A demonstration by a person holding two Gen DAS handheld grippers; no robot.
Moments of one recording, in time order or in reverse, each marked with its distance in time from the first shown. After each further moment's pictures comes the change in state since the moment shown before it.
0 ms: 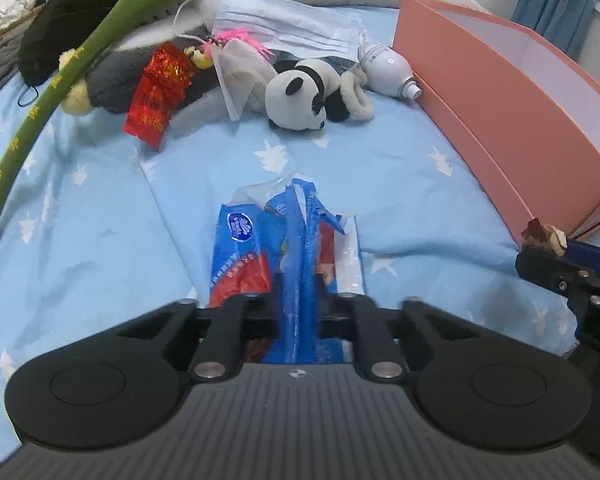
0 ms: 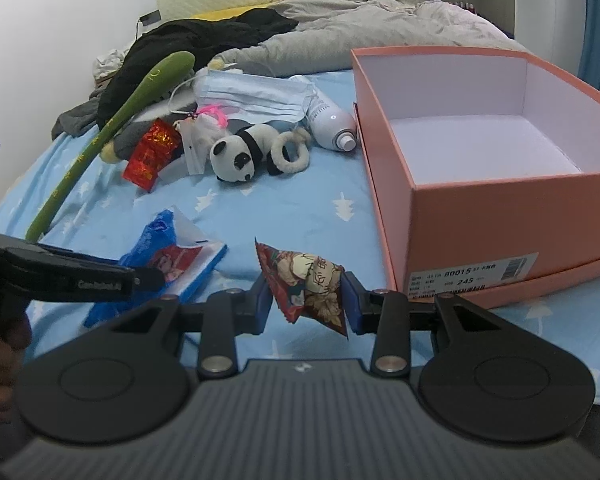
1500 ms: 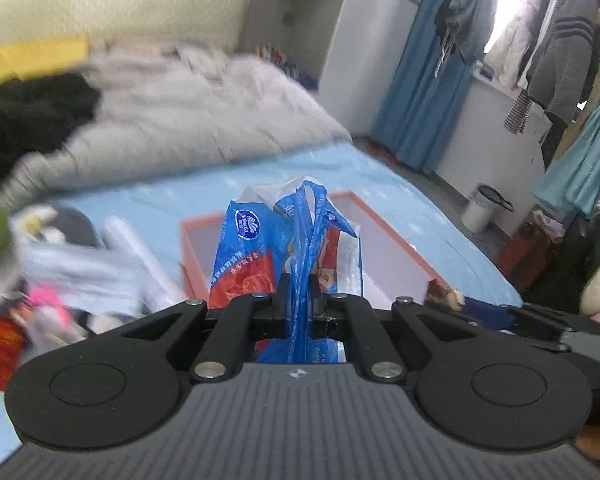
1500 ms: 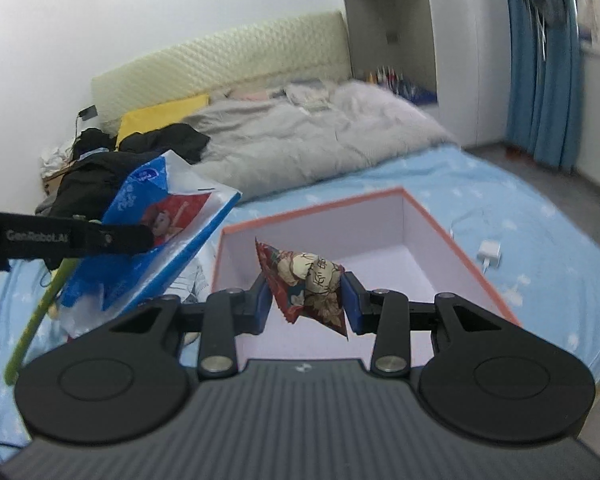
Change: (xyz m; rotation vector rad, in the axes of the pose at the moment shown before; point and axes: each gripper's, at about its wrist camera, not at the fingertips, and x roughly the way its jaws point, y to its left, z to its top) left arm -0.097 -0.169 0.201 0.090 -0.224 -0.379; right arm -0.085 -0.131 0.142 0.137 -0.182 -0.133
